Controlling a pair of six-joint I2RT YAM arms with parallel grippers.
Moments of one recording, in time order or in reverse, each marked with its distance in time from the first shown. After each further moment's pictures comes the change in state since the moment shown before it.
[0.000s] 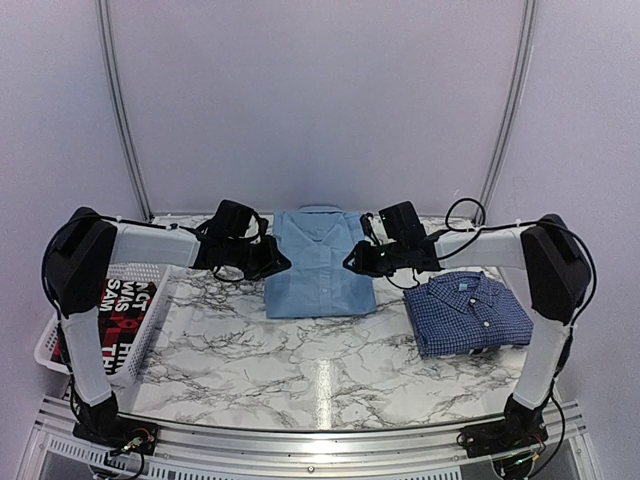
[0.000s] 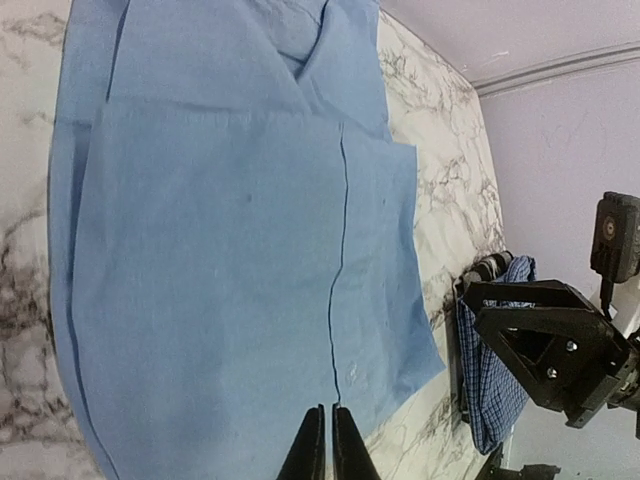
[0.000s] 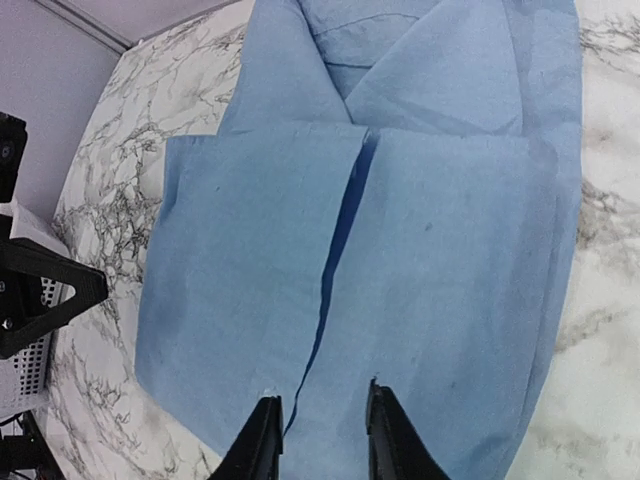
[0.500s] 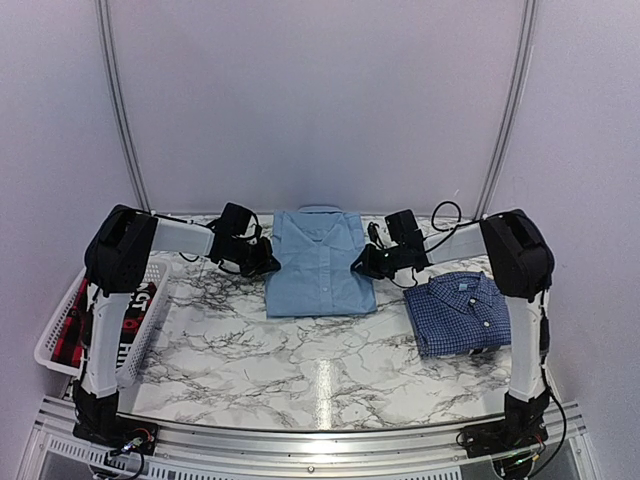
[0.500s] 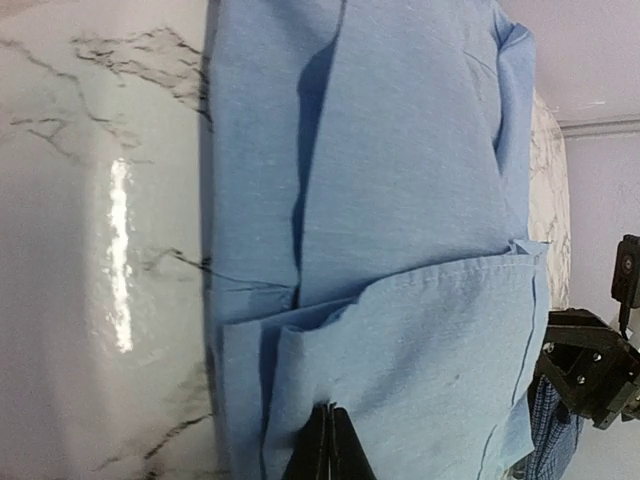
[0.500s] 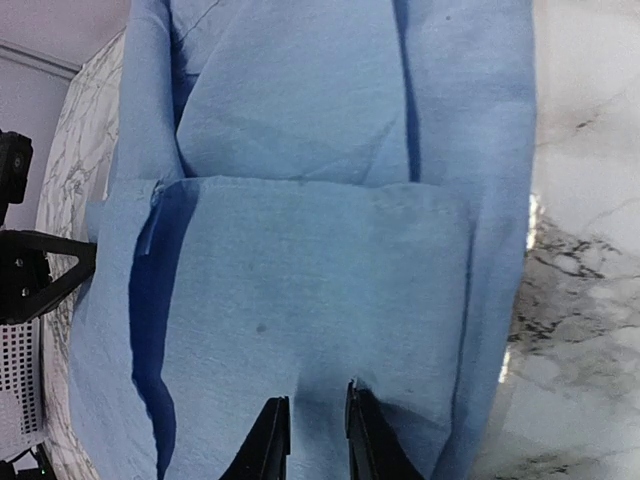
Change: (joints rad) left arm 0.130 0.338 0.311 -0.106 0.038 0.074; right arm -0.149 0.310 0.179 0.060 -0.159 0.024
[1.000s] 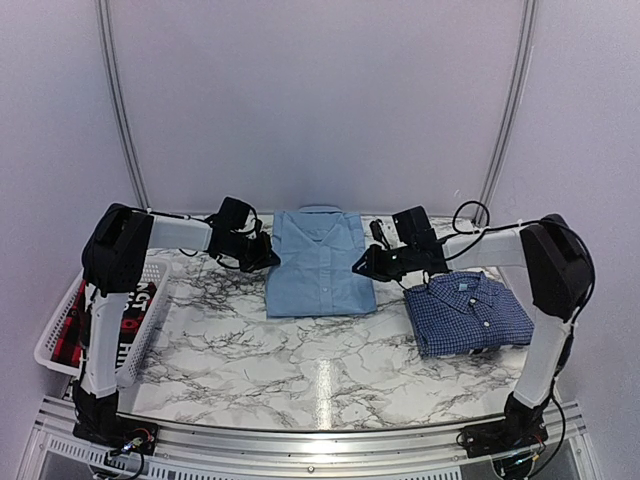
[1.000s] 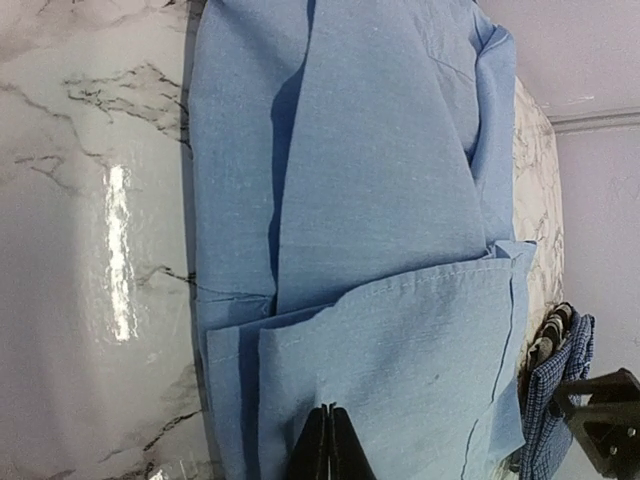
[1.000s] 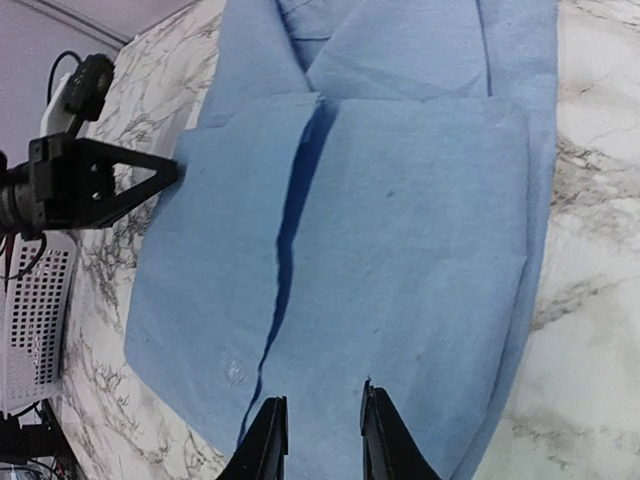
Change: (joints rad) left arm 0.019 0.000 0.037 -0.045 0.023 0.029; right arm 0.056 -0.259 -0.189 -0.033 0.032 -0.023
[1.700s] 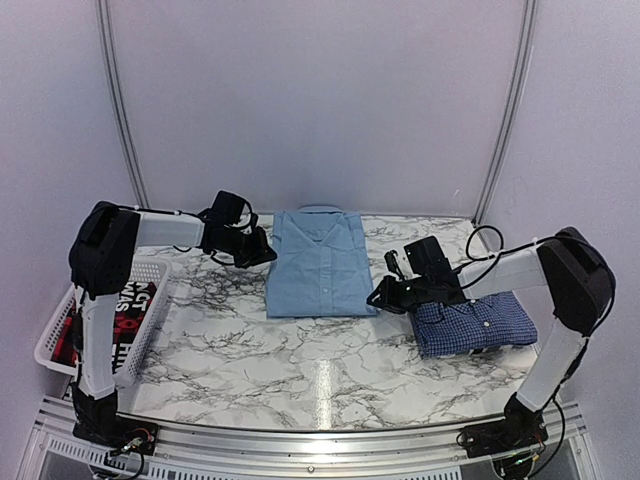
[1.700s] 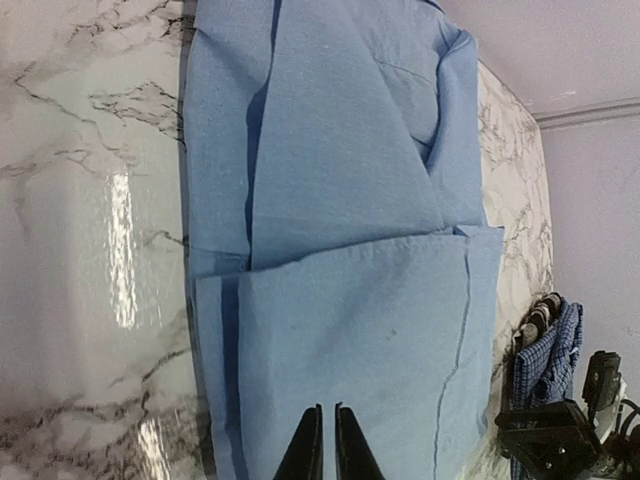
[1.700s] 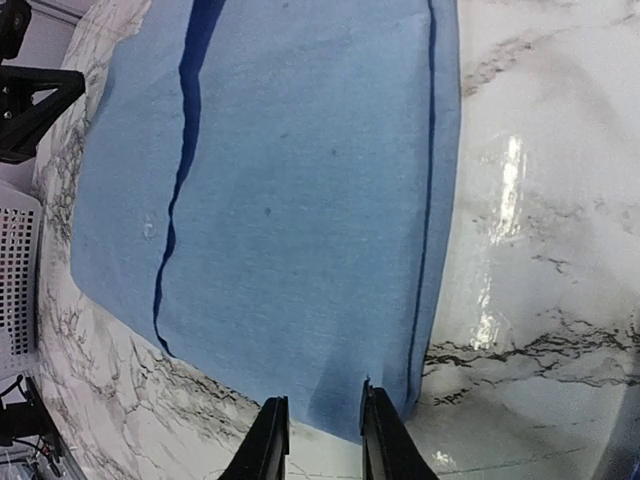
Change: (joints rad) left arm 0.000 -0.069 -0.033 -0.025 -0.006 0.020; right arm 0.041 -0.176 -0.352 0.094 0.050 0.079
